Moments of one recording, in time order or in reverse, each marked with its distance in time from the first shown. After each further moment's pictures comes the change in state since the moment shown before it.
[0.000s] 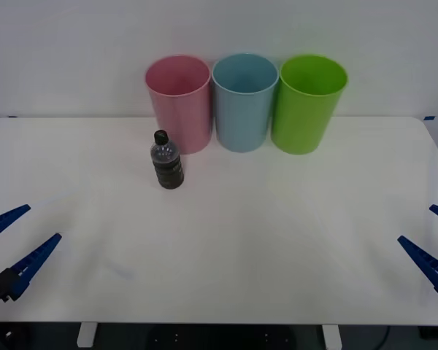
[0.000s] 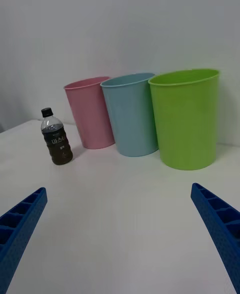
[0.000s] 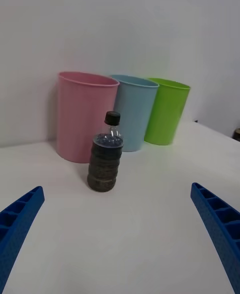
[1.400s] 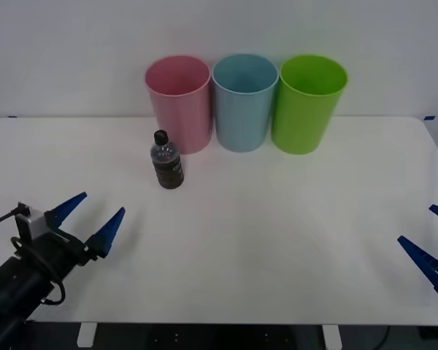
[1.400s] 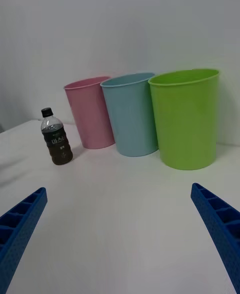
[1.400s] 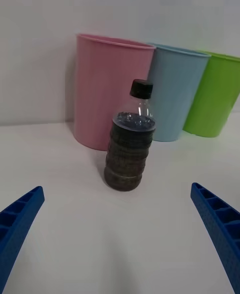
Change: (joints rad) right arm 0.000 0.000 0.000 0.000 0.000 0.000 0.000; left arm -0.133 -0.209 -0.205 0.018 -0.246 0.386 -0.064
